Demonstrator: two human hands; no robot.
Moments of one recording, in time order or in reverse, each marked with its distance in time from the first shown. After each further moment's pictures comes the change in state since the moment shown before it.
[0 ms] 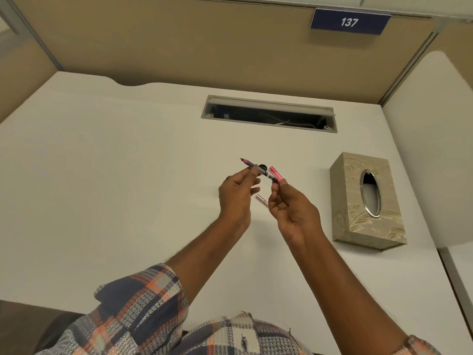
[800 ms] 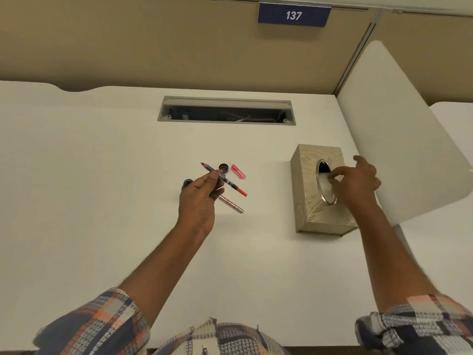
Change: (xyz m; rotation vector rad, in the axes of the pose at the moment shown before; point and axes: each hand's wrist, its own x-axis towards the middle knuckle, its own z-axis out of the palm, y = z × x) left_hand 0.006 -0.015 0.013 -0.149 -0.067 -0.042; right_hand 0.081 -0.181 -0.118 -1.836 0.480 -0.714
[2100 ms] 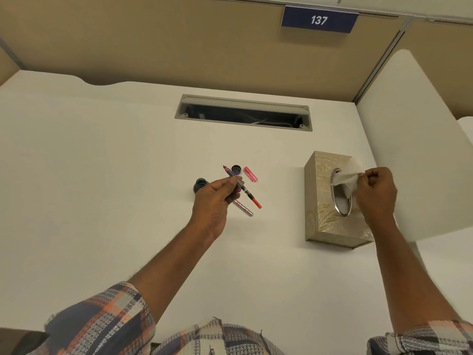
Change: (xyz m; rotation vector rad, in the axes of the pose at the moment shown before) left_hand -0.003 -0.002 0.000 0.066 -0.098 -0.015; right_hand 0.001 0.002 -0.001 0.558 0.250 0.025
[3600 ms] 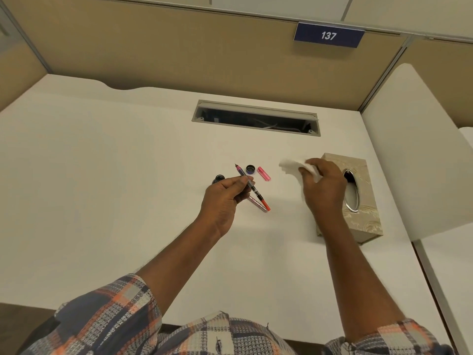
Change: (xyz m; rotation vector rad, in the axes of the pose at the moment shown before) left_hand -0.030 0.023 -0.027 -0.007 -0.085 0.001; right_hand -0.106 -0.098 0.052 0.115 -0.065 -0.310
